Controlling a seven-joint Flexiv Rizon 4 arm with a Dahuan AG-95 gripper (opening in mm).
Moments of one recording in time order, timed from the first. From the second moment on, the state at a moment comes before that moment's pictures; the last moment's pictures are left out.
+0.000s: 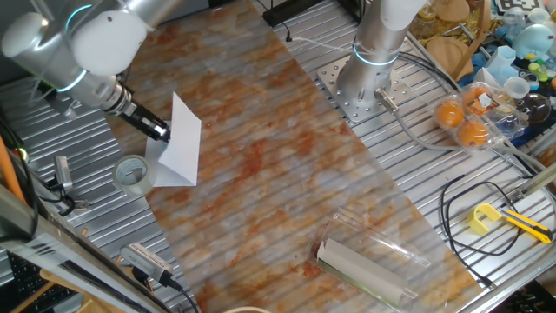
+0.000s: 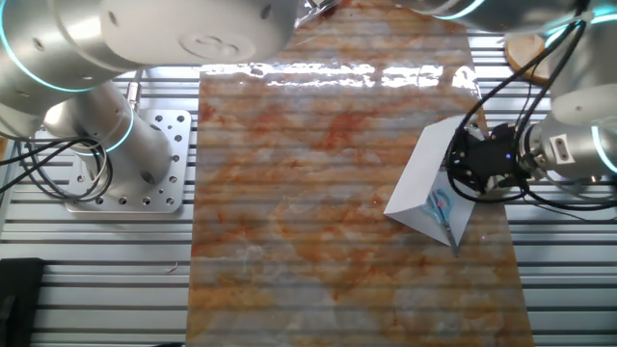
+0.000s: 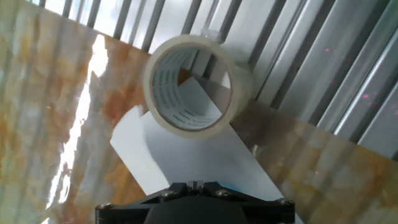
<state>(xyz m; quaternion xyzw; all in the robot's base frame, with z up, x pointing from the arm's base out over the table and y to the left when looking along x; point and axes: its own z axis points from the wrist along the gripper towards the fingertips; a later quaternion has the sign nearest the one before) 0.602 -0.035 0.067 0.21 -0.94 -0.17 0.20</state>
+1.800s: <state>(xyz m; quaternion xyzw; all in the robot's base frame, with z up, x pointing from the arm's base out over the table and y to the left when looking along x) 0.543 -0.009 0.053 0.14 -0.96 -0.13 0.20</state>
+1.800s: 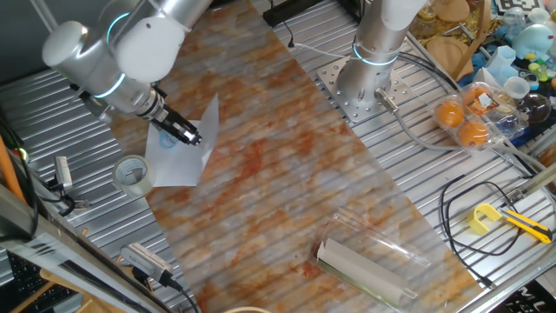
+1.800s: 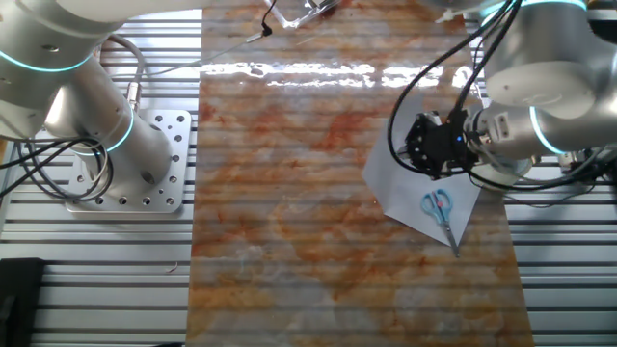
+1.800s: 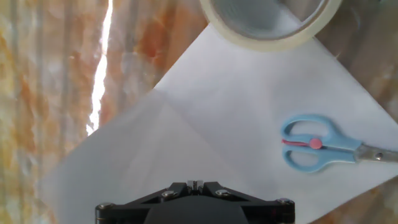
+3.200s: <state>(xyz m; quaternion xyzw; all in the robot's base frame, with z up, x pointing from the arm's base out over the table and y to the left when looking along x) 0.495 -0.005 0.044 0.11 -0.98 -0.10 0.16</state>
